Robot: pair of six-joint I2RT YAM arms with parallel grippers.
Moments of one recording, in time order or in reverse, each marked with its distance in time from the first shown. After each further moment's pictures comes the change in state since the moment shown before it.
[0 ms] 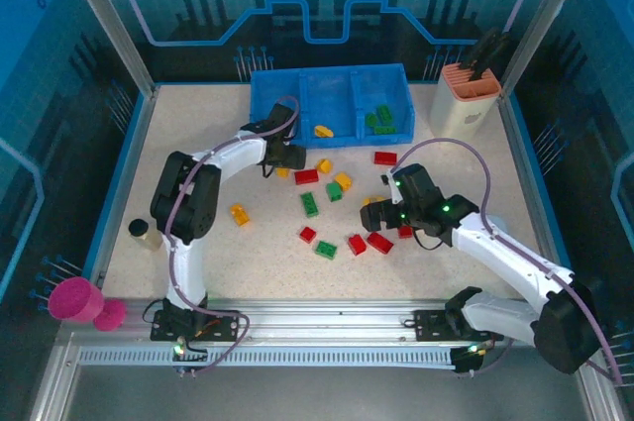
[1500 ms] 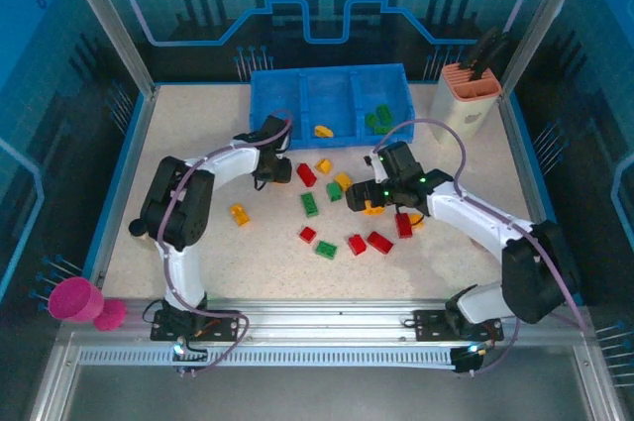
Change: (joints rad) left arm 0.013 -0.106 -0.159 -0.018 0.060 0.003; right arm -0.045 0.316 0.161 0.139 -0.086 -0.062
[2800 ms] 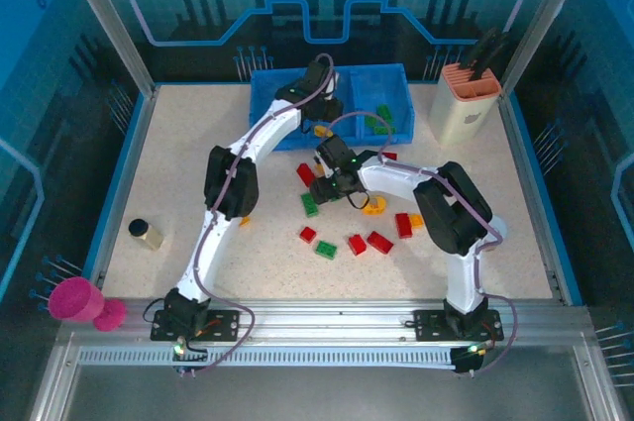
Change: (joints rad) left arm -0.081 0.599 1.104 -0.156 0.074 0.053; right arm 0.164 0.570 0.421 -0.025 0.108 0.007
